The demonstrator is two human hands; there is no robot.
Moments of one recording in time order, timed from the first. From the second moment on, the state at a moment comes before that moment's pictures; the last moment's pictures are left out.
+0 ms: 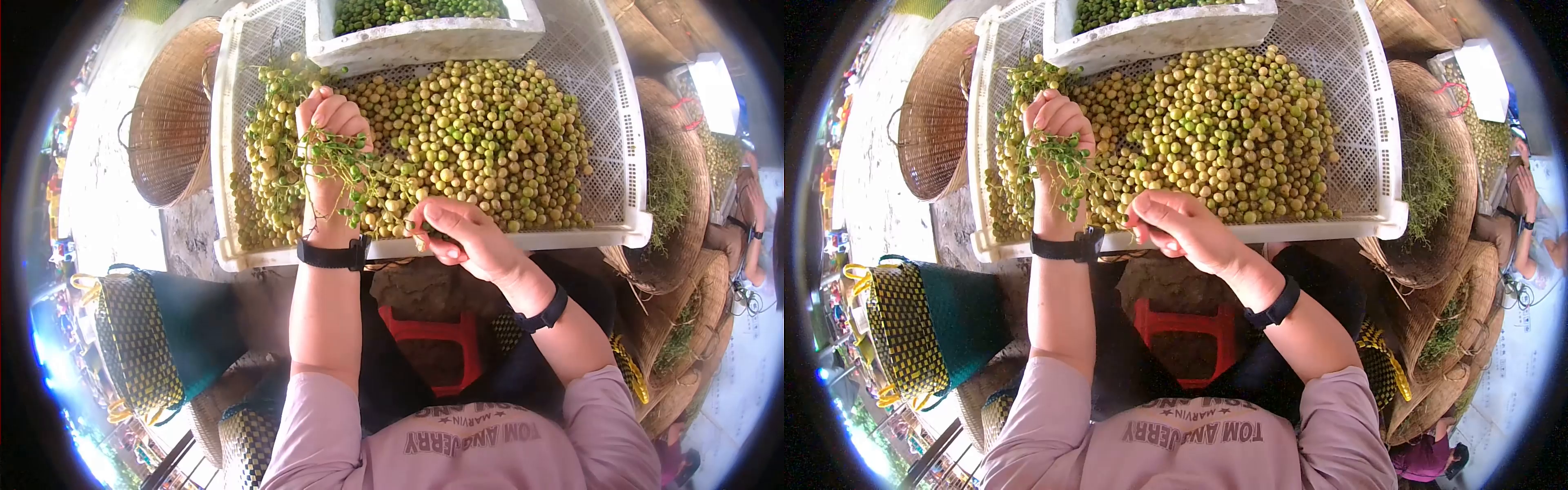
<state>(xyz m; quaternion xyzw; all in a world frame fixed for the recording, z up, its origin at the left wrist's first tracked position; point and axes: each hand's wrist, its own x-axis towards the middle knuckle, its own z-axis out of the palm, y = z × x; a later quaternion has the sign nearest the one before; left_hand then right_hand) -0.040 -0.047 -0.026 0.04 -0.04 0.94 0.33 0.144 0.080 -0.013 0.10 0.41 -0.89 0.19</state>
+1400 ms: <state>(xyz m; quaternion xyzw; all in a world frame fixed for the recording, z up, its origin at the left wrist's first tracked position) -0.017 -0.024 -0.020 -0.09 0.25 0.95 0.15 0.127 0.046 -0.019 0.16 0.42 -0.89 0.05</state>
